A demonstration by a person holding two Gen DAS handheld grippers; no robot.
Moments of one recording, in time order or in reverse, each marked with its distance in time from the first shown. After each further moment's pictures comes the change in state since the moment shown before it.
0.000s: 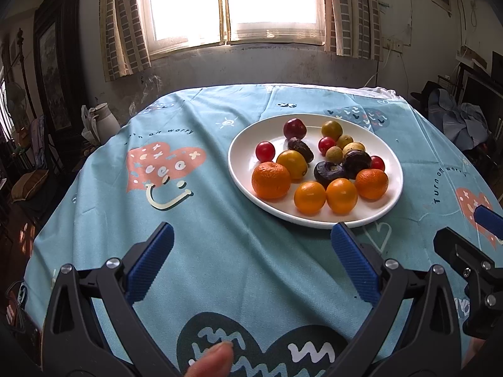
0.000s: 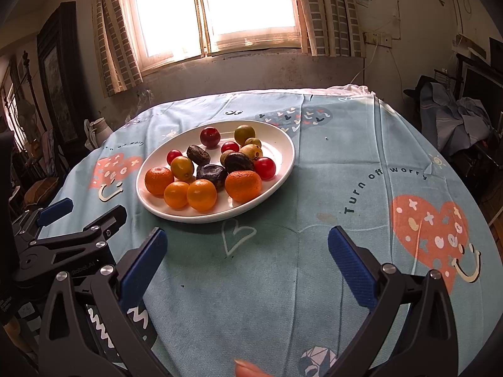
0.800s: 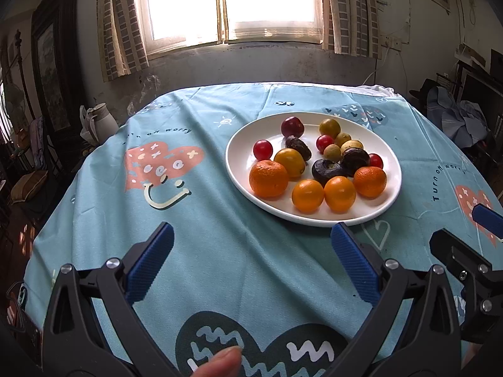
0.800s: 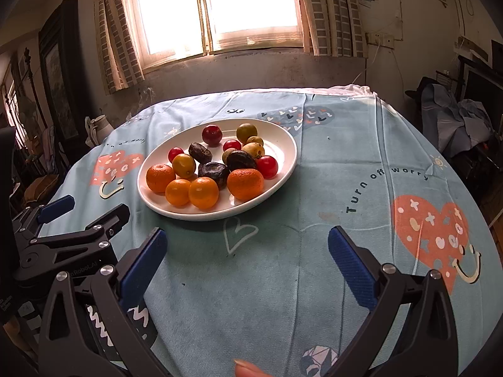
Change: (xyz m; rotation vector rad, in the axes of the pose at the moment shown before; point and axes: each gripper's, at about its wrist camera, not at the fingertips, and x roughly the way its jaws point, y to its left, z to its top) left arm 0.001 -0.002 -0.002 0.005 0.003 -0.002; right arm 0.000 0.003 -0.001 -0.005 0.003 0.000
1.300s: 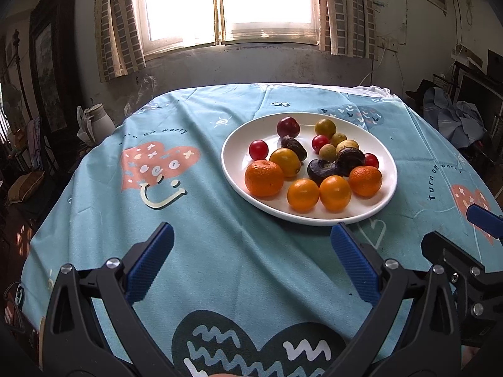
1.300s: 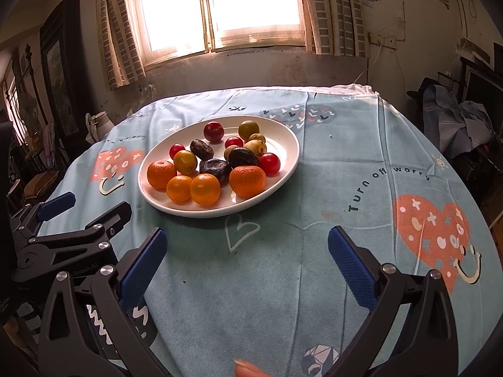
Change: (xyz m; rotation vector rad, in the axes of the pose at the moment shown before) left arm -0.003 -0.003 -0.005 -0.003 -0.025 0.005; right arm 0.000 0.004 -0.003 -0.009 0.006 -0.003
